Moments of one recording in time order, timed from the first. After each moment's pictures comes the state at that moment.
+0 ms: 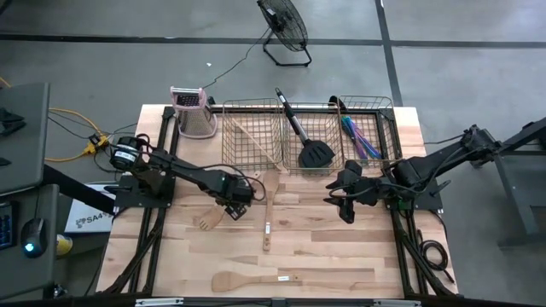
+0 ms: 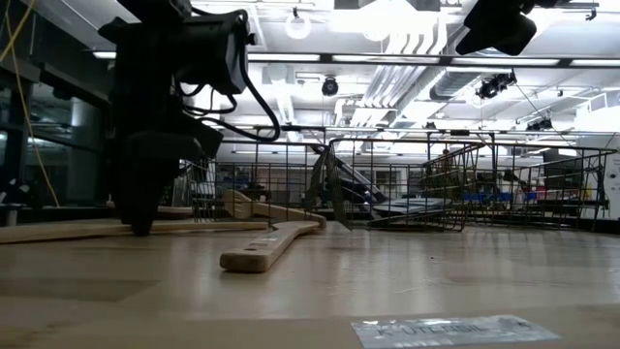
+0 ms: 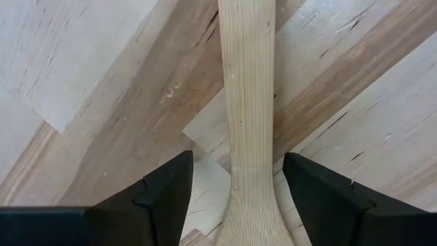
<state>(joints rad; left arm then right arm) -0.16 1.74 0.95 -0.78 -0.09 -0.92 0.39 1.07 0.90 -0.59 0.37 0.58</state>
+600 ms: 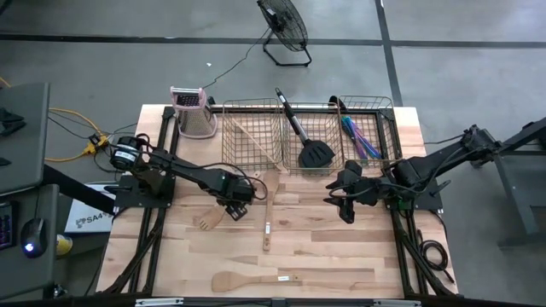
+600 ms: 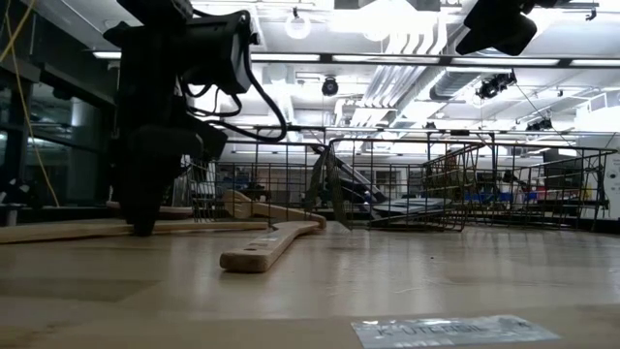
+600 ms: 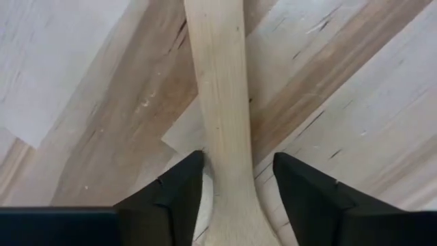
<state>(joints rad) -0.16 1.74 0.95 -0.75 -0.02 -0.87 0.39 1.07 0.90 -0.59 0.37 0.58</state>
